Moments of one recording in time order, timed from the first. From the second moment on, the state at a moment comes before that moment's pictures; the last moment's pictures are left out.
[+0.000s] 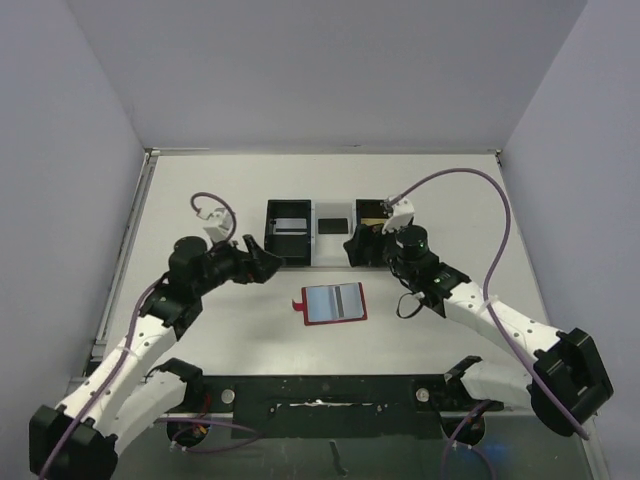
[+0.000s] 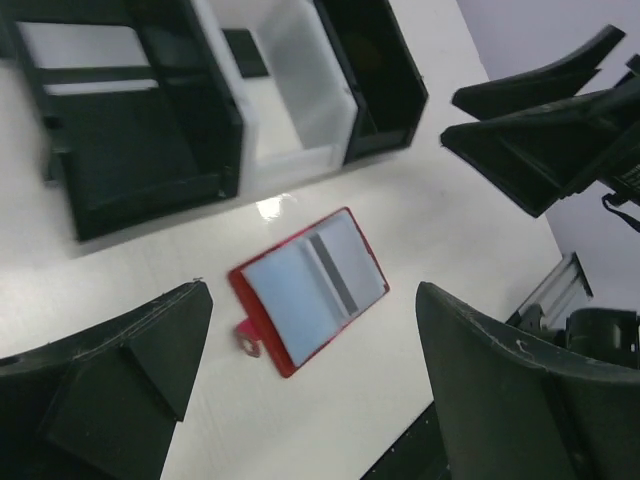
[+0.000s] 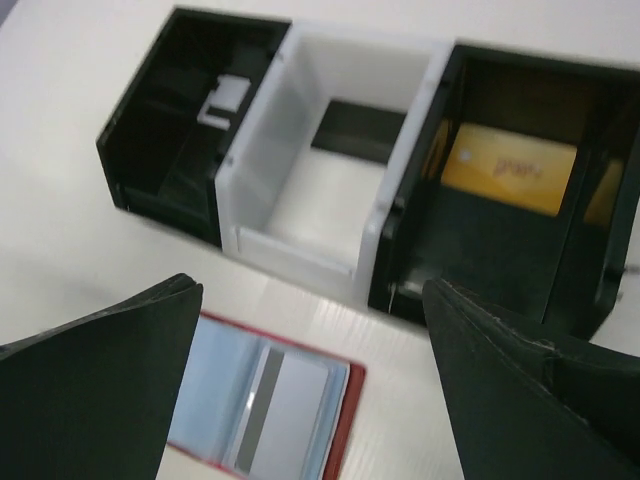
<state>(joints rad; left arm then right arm) -0.32 0.81 0.58 -0.08 0.36 -0.57 0.60 1.19 0.73 0.12 0.09 0.28</state>
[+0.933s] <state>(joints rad) -0.82 1.17 0.45 0.30 -0.15 -0.82 0.60 1.08 0.49 -0.02 0.02 0.68</state>
